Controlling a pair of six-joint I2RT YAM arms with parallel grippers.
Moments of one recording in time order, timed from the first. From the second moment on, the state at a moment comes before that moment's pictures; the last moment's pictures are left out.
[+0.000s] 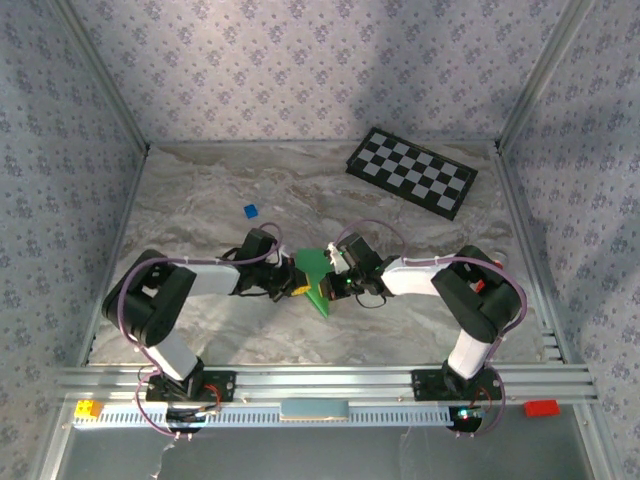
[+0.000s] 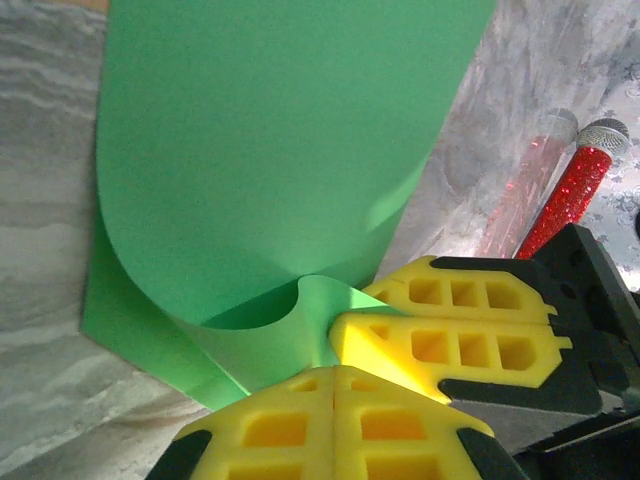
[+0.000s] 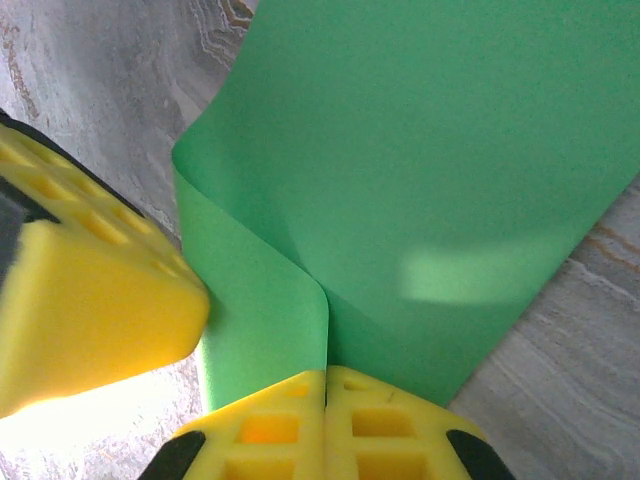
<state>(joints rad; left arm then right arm) -0.56 1.65 0.63 0.12 0.69 -1.06 0.75 1.72 0.76 0.03 -0.38 0.48</state>
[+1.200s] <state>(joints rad) -0.57 1.72 0.64 0.18 0.68 -1.07 0.75 1.72 0.77 0.02 -0.38 0.48</state>
